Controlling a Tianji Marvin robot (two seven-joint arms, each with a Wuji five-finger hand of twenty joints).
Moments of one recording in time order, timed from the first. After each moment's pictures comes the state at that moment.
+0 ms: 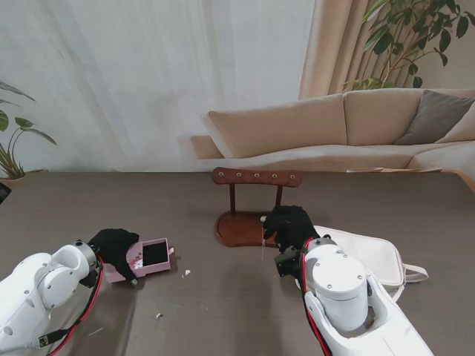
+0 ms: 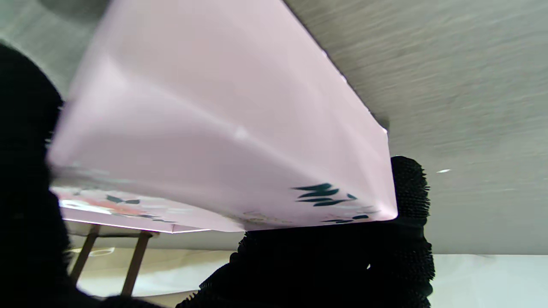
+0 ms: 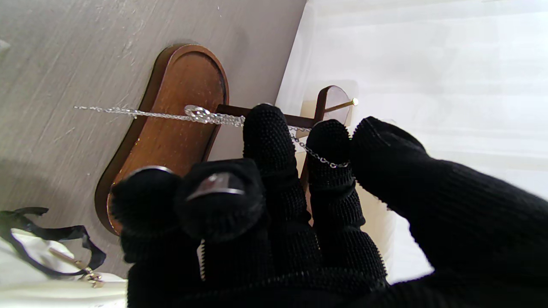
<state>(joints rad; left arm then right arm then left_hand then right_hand) 1.41 -0.99 -1.33 -1.22 1.00 -0.40 -0.13 -1.59 -1.26 1.18 -1.90 0.14 0.53 -0.23 0.43 -0.97 0.54 -0.21 0.67 0.44 0.73 0.42 1.10 0.37 0.21 1.02 1.00 0.37 0.29 1.33 0.58 0.36 1.14 0.47 0.50 -0.75 1.32 -0.31 0.91 0.05 1.19 0.49 1.19 0.16 0.79 0.60 1.28 0.15 1.37 0.71 0.84 0.39 1.65 0.56</state>
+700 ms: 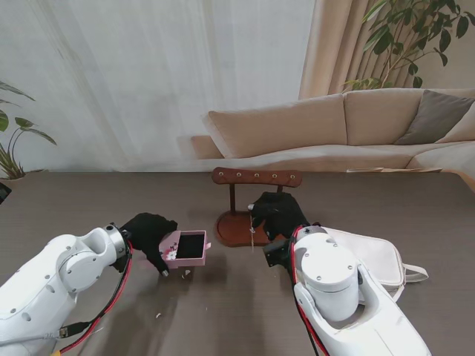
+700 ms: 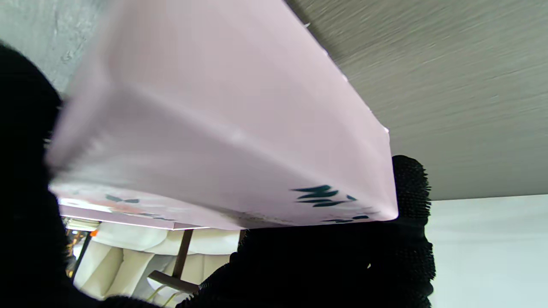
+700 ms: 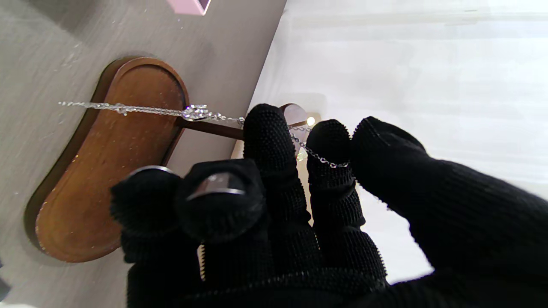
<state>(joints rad) 1.34 -1.00 -1.21 -1.35 0.92 -0.49 -0.16 -1.52 -1.27 1.12 -1.93 0.13 0.57 -0.25 0.43 -0.97 0.54 -0.21 0.67 0.44 0.73 0.42 1.10 0.37 0.21 1.02 1.00 0.37 0.29 1.33 0.59 0.37 1.14 0.49 0.50 -0.75 1.32 -0.31 0.91 0.05 1.19 0.49 1.19 0.16 0.79 0.60 1.28 0.15 1.37 0.71 0.84 0.39 1.65 0.56</state>
